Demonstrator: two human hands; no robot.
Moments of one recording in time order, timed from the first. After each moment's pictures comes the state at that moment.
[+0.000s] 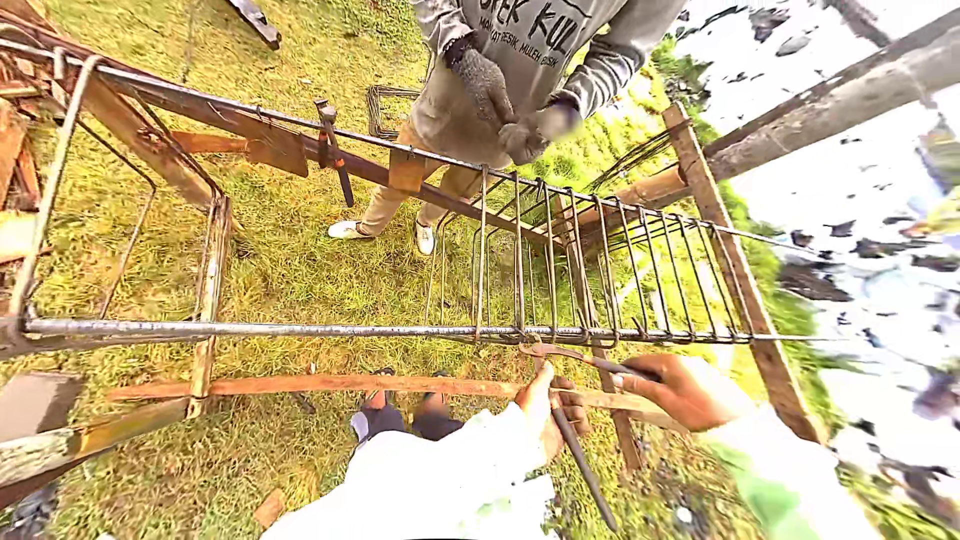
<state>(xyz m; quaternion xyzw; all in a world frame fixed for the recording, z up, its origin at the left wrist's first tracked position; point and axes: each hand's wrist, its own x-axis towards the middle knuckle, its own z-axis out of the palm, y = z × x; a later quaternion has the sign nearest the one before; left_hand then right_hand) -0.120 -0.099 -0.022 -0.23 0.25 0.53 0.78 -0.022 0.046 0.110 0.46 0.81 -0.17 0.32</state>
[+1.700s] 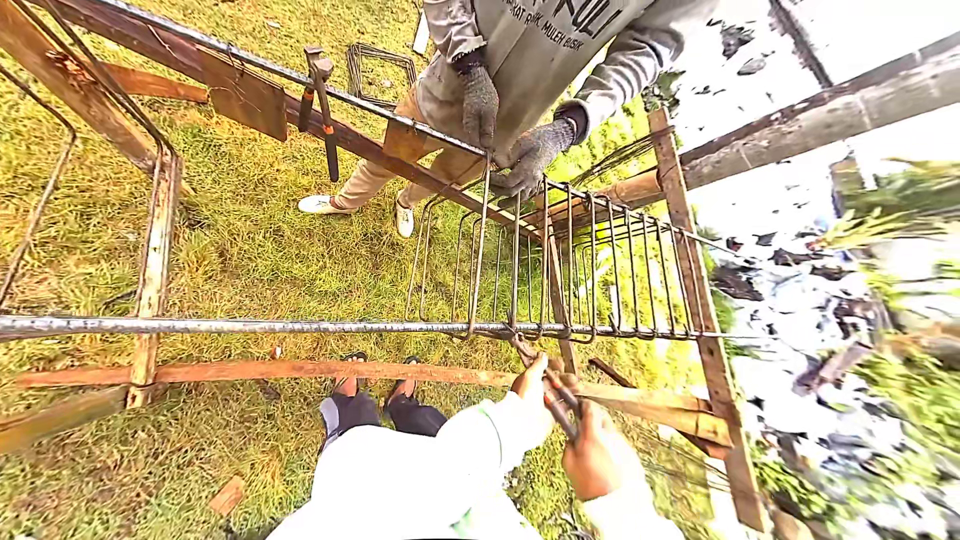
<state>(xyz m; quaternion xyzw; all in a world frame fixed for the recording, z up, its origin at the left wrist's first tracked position) -0.113 -0.069 -0.052 -0.30 0.19 0.56 0.75 0.002 -0.078 0.013 0.56 0.79 0.03 0.24</state>
